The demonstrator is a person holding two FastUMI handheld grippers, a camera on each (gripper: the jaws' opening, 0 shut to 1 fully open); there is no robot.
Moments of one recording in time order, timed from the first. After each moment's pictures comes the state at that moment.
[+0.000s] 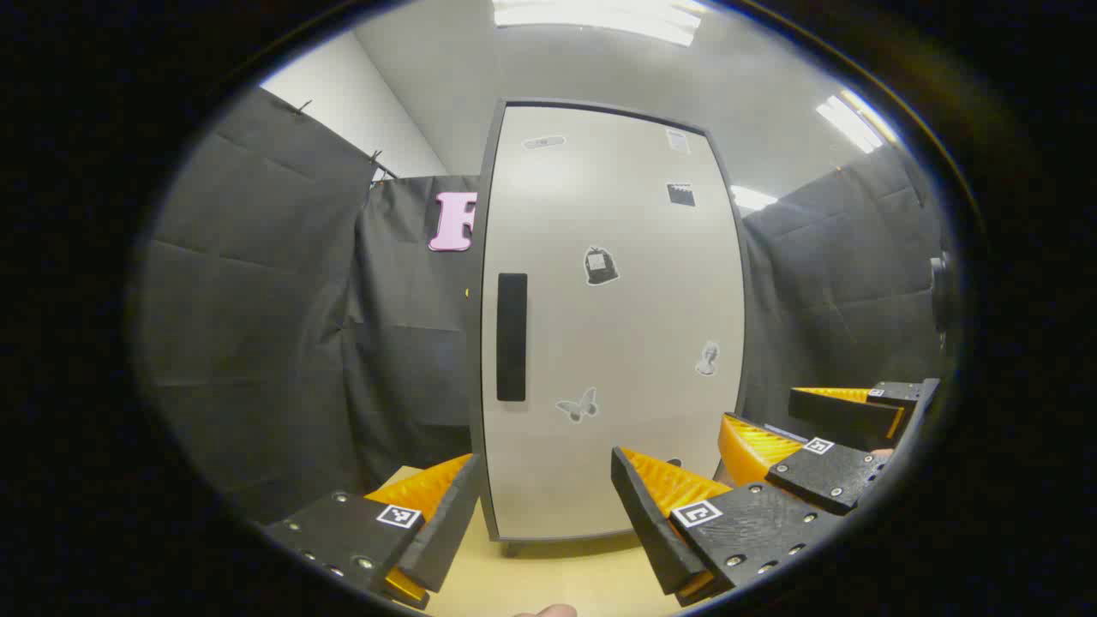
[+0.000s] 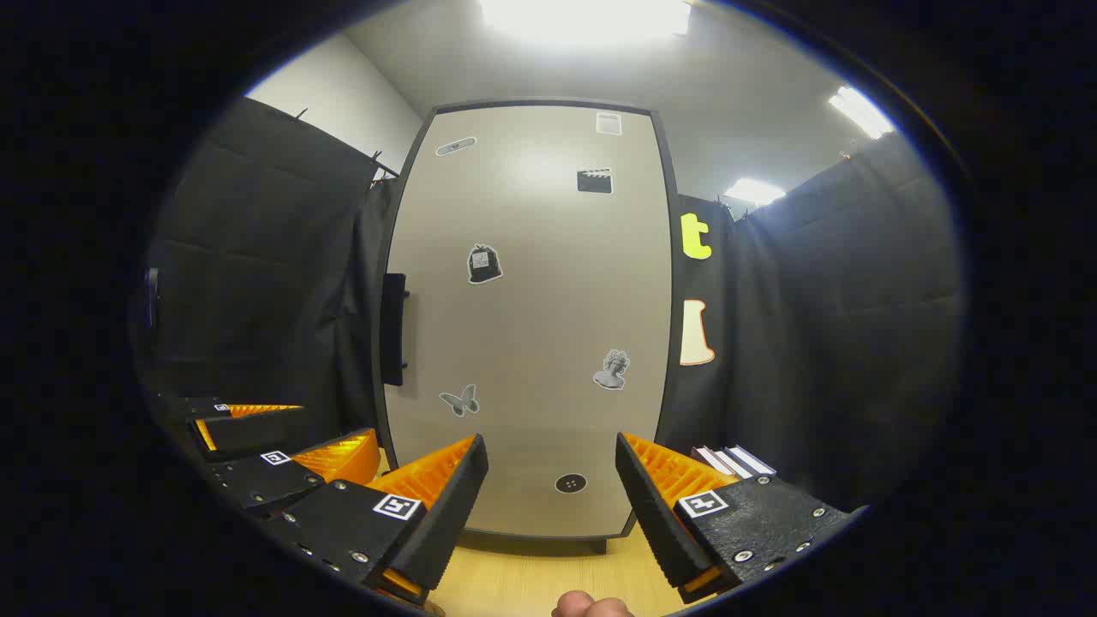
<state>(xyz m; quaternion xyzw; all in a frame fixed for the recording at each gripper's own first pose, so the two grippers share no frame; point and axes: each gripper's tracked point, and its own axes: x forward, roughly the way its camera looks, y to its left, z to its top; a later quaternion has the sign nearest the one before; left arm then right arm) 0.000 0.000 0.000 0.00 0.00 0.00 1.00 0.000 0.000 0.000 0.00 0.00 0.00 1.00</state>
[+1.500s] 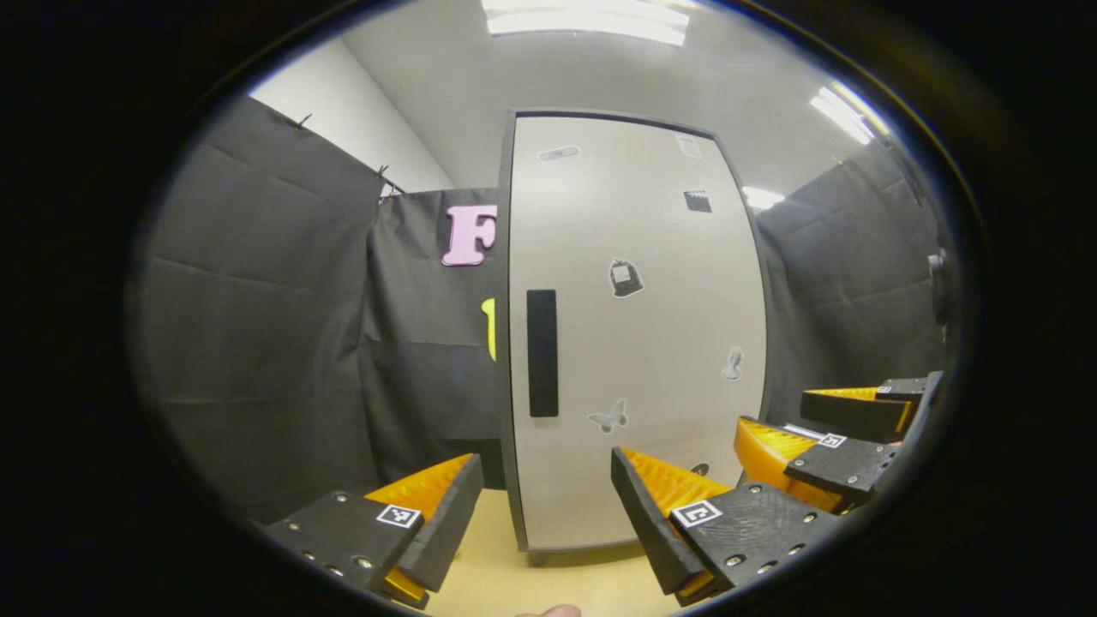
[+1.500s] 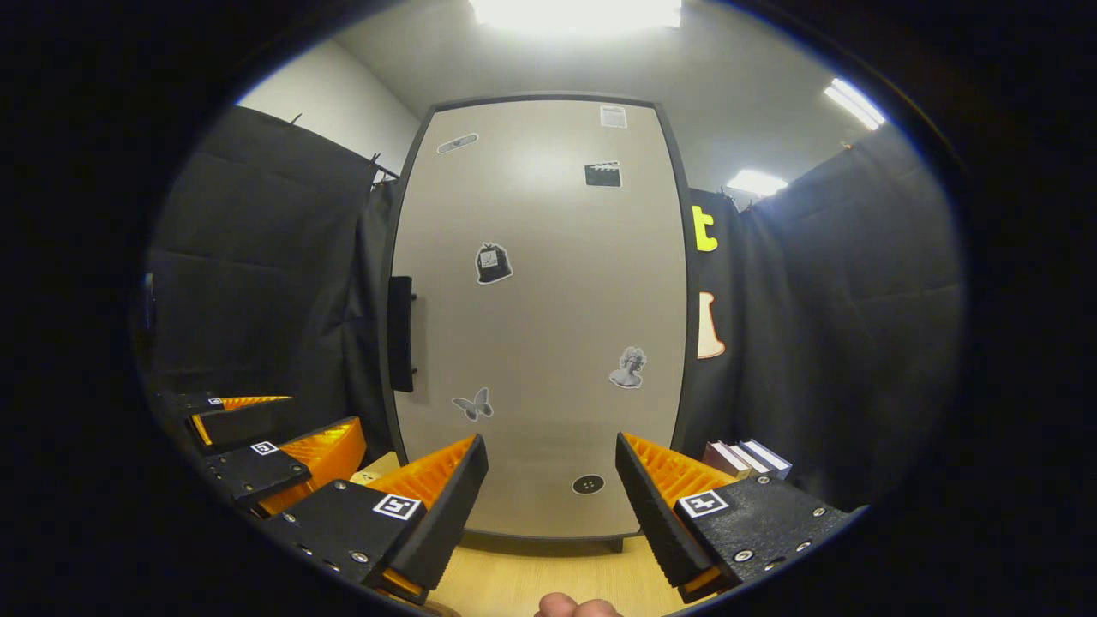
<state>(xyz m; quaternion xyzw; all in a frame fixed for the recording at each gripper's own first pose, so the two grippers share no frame) 0.007 0.033 0.013 0.02 -0.02 0.03 1.00 0.017 0.016 0.001 0.02 0.01 0.01 1.00</state>
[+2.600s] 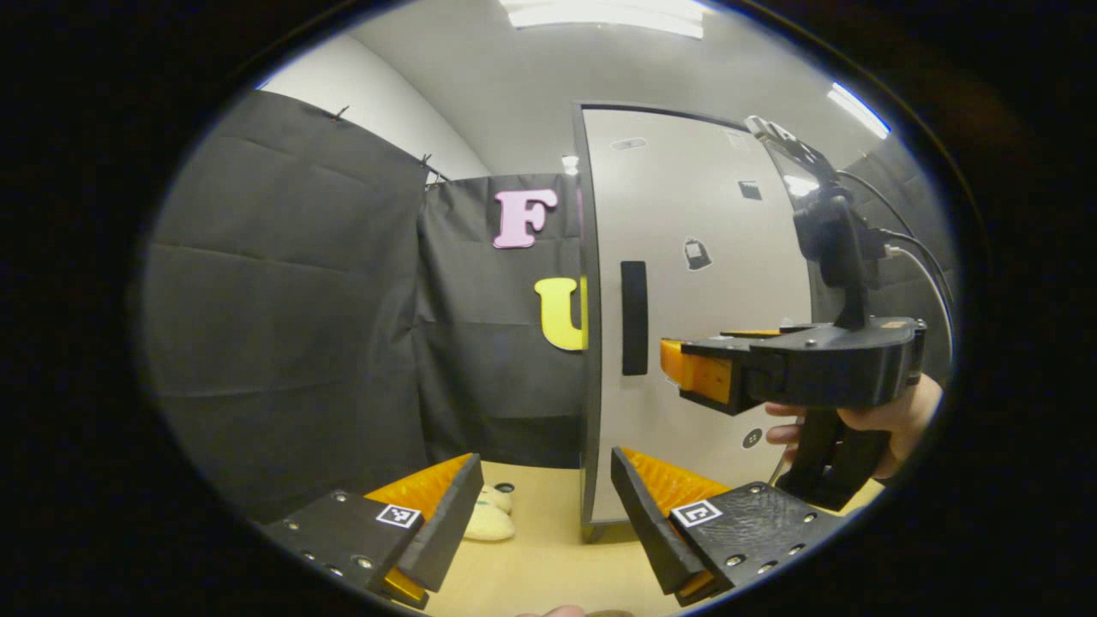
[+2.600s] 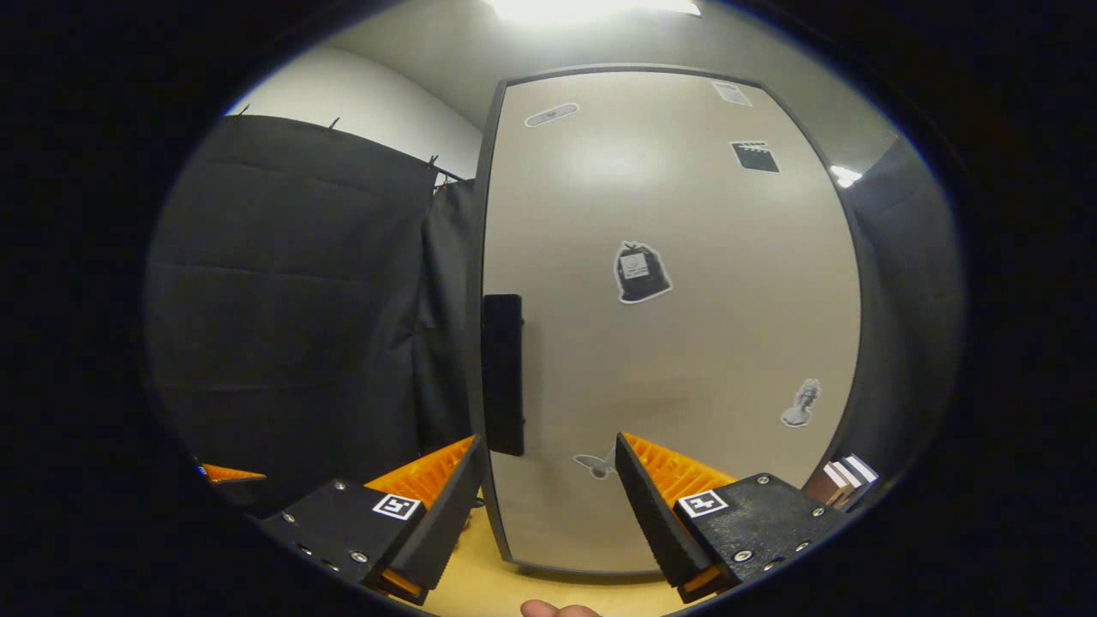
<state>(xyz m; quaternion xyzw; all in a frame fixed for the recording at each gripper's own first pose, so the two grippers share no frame) -0.049 0.125 -0.016 0.02 0.01 0.10 0.99 0.101 0.152 0.037 0.03 0.00 0.15 0.99</state>
